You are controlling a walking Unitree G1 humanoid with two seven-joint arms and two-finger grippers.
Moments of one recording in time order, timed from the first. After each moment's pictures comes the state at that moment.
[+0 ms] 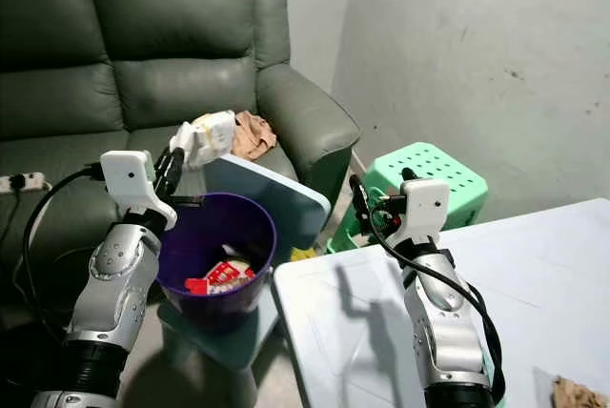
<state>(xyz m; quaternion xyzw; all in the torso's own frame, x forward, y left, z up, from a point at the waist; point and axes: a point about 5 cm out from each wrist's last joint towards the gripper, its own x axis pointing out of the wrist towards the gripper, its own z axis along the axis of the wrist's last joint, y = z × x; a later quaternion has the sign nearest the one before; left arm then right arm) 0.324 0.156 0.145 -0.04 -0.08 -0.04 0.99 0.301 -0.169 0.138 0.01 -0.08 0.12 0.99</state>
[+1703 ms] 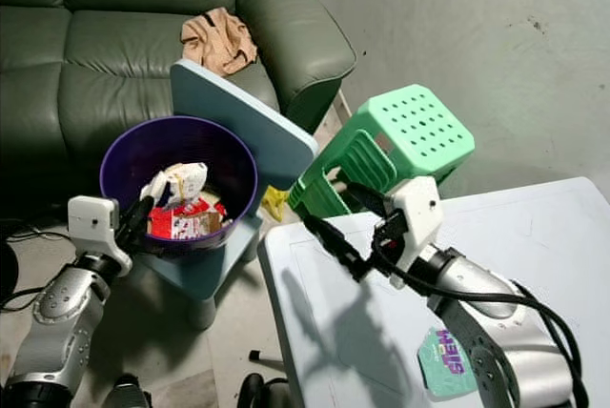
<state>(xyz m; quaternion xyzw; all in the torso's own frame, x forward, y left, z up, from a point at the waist) 0.295 0.209 0.103 0.02 -0.02 -0.08 1.00 0.245 -0.157 0.188 0.01 0.00 0.39 0.92</state>
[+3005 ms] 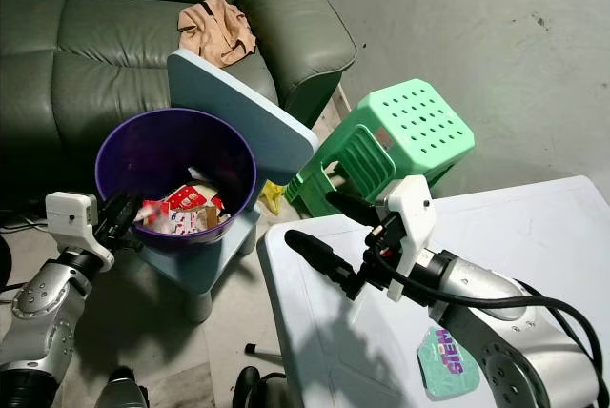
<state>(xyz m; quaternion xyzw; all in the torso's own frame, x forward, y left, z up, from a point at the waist) 0.300 0.234 0.105 0.00 -0.03 -0.08 1.00 0.231 -0.148 0.202 0.02 0.03 0.45 0.89</state>
